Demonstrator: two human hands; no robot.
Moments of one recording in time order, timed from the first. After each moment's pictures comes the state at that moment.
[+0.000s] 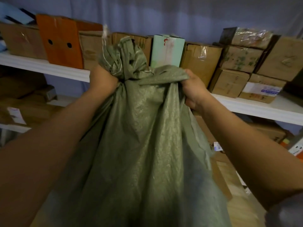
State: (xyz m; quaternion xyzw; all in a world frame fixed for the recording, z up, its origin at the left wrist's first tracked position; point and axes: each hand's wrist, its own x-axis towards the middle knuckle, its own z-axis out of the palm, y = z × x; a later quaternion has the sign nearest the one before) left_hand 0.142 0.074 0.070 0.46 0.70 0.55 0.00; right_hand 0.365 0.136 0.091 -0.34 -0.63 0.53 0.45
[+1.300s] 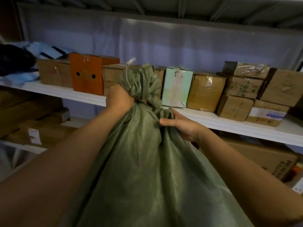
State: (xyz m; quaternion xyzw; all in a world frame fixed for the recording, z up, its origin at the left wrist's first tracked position) left_hand 0.121 0.059 0.100 0.46 0.74 0.49 -0.07; right_hand 0.331 0.094 0.080 -0.35 -0.70 0.58 0.21
